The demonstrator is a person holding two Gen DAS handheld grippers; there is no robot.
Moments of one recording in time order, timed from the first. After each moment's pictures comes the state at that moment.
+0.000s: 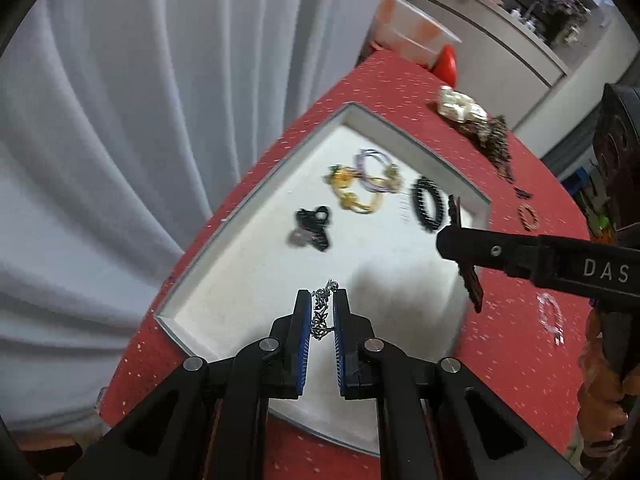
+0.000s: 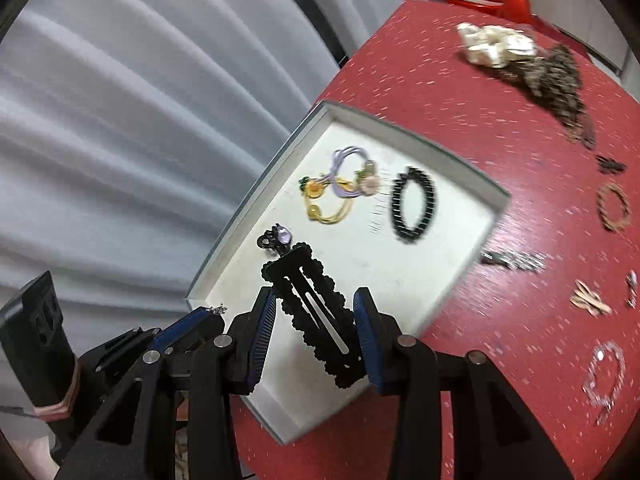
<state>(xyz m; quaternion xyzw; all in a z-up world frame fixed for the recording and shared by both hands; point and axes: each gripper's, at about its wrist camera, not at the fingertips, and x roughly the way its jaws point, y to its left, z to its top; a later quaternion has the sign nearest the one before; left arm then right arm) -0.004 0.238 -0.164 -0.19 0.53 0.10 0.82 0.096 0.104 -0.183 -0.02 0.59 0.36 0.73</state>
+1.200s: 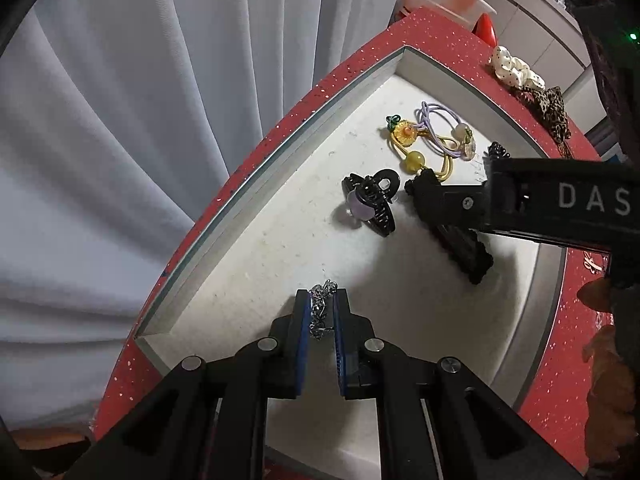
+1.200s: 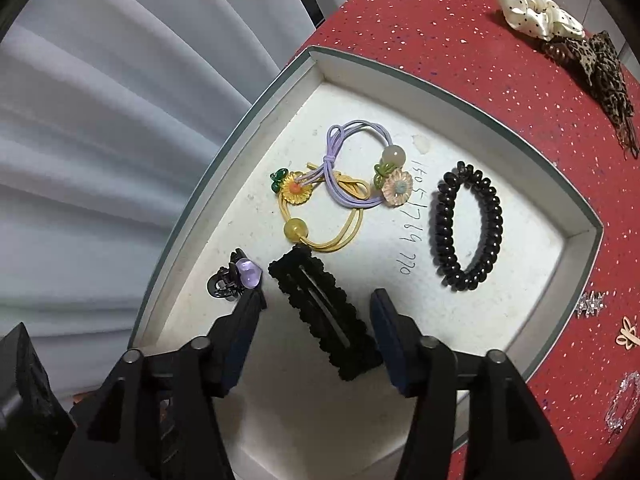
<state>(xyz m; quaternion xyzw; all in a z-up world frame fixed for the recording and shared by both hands) 0.016 0.251 -0.226 -0.17 0.57 0.14 0.79 0.124 0.166 -0.249 -0.04 0.62 0.30 0.72</state>
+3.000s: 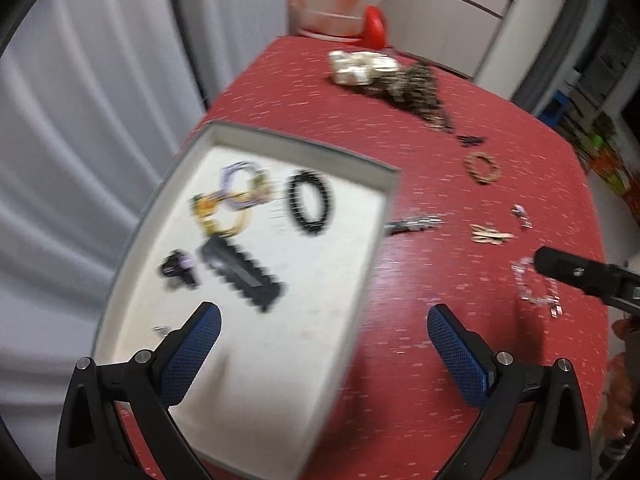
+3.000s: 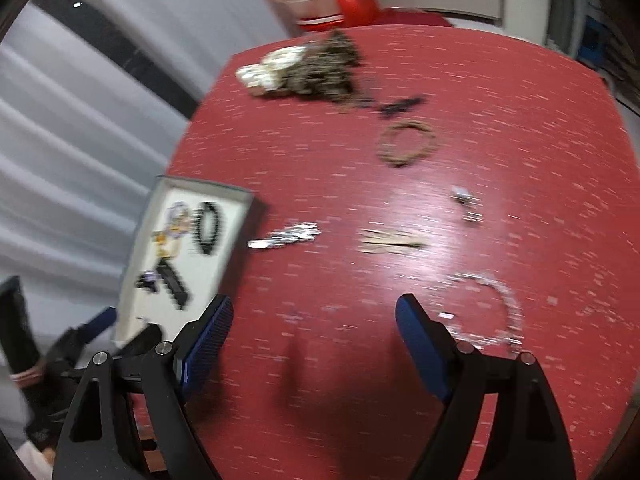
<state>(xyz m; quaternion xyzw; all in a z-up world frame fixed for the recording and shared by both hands) 0.062 0.106 -0.150 -0.07 0.55 0.03 0.83 0.116 -0.109 -0.188 0.09 0.56 0.17 0.81</state>
